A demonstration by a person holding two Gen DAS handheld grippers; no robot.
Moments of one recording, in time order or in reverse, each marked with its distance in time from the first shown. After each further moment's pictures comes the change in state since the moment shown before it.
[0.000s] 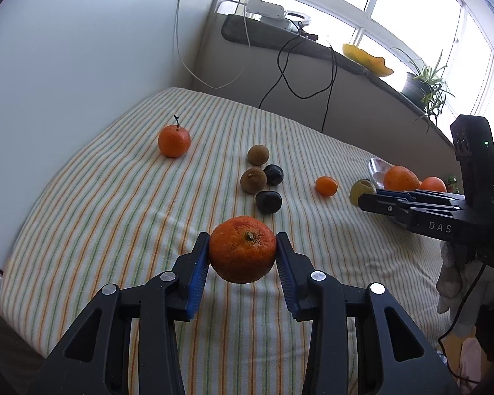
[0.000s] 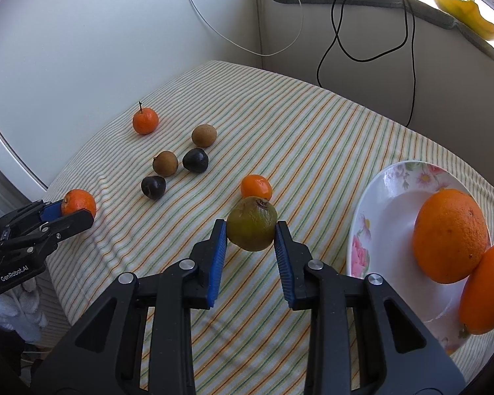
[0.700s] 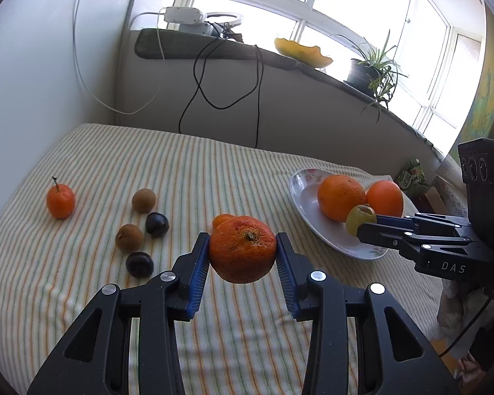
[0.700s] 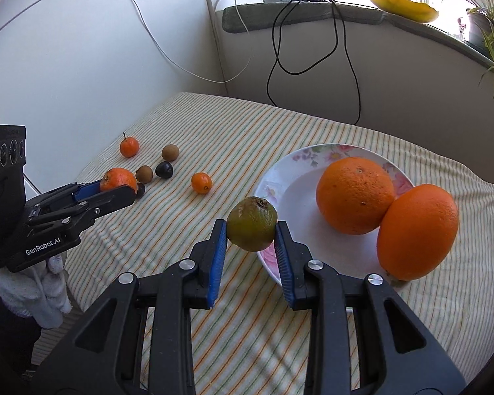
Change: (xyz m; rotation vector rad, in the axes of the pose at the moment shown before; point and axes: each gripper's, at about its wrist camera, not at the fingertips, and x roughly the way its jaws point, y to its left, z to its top) left arm 0.035 -0.092 0.036 0.149 -0.014 -0.171; right arm -0.079 -0.058 -0.032 0.122 -0.094 -0.047
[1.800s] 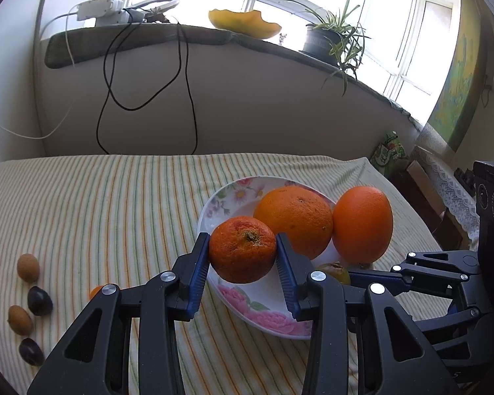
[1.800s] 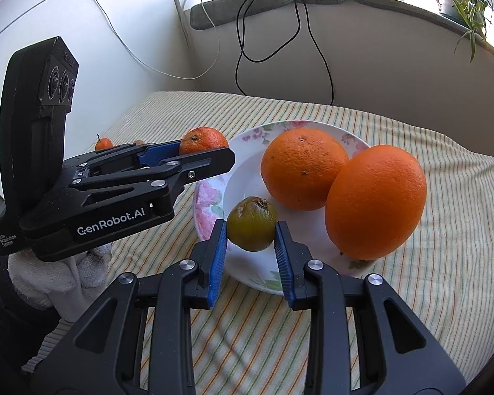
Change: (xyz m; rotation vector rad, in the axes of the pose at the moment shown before) left arm 0.084 -0.074 0.034 0.133 0.077 -0.113; right arm 0.007 -0.046 -0.012 0.073 0.015 -0.022
